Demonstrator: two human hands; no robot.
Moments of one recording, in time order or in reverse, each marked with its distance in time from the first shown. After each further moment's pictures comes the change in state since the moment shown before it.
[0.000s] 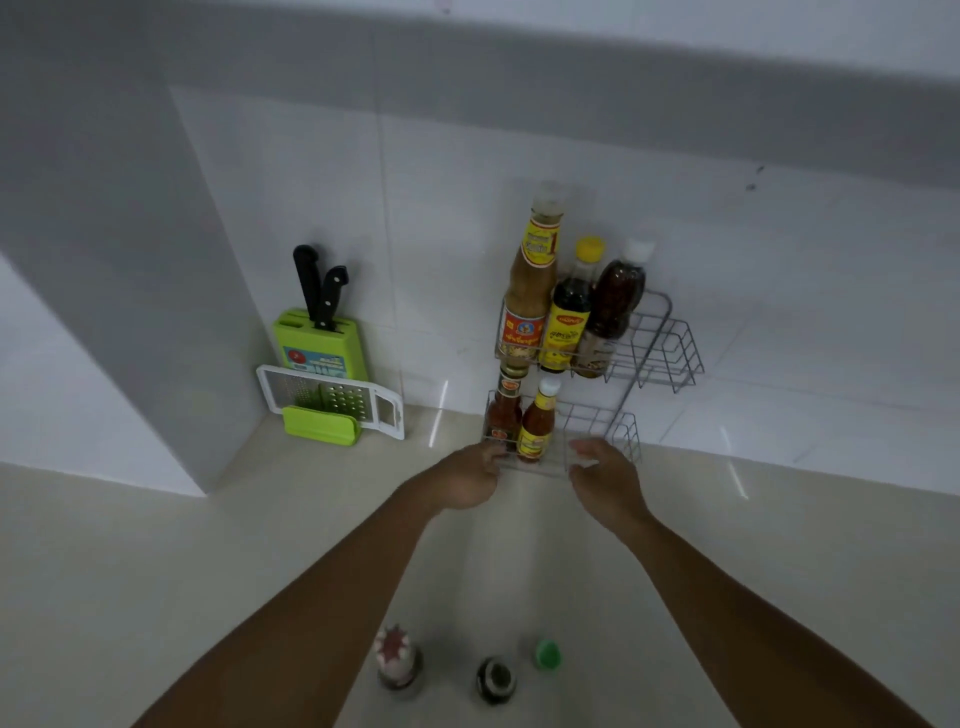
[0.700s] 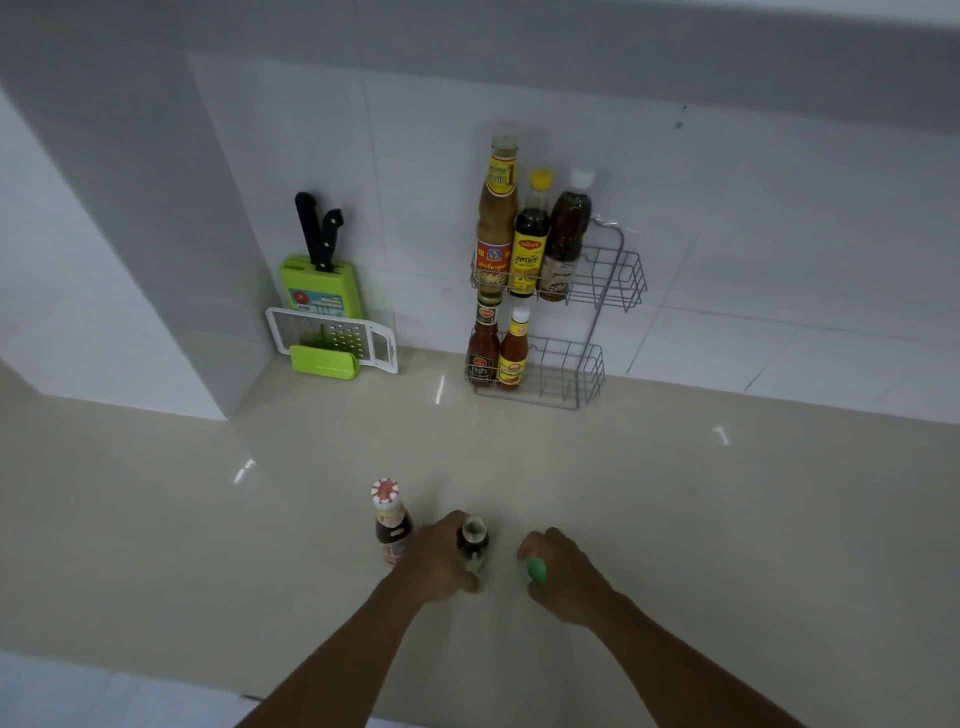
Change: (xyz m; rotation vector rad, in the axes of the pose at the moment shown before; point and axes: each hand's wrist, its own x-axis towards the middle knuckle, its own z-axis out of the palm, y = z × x) left_hand -0.127 -0.123 0.149 0.143 0.100 0.016; right_hand -0.192 0.127 0.038 -0.436 -0.479 -0.124
